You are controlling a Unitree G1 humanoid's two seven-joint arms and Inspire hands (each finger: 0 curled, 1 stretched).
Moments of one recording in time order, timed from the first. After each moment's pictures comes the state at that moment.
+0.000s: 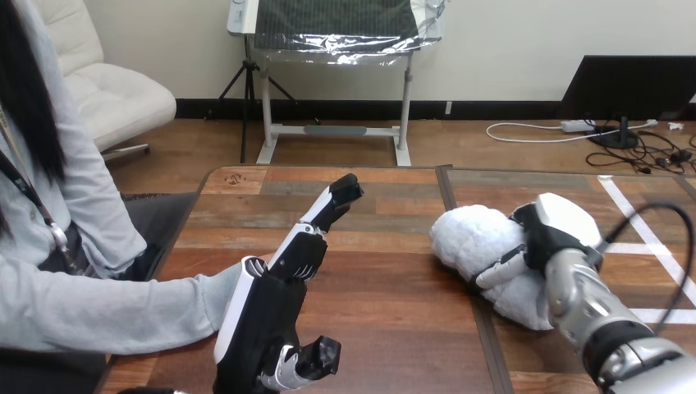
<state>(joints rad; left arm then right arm) -0.09 -0.01 -0.16 0.86 -0.27 -1.47 -0.44 -0.80 -0.29 0.28 1.38 -0.48 -0.02 -0.27</state>
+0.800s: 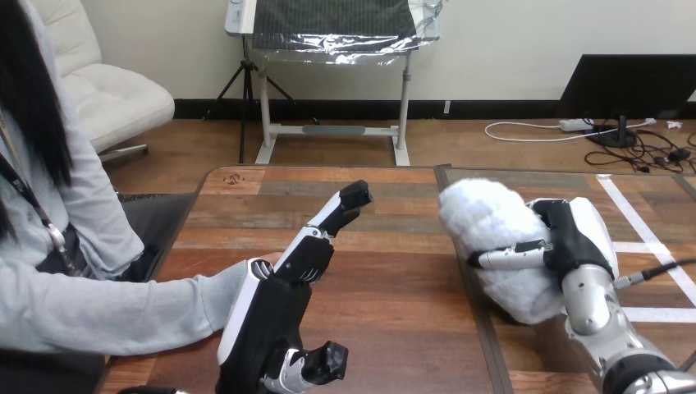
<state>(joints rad) -0.09 0.00 -0.18 0.86 -0.27 -1.47 -0.45 -0.70 -0.31 0.08 1.38 -0.27 -0.34 -0.30</state>
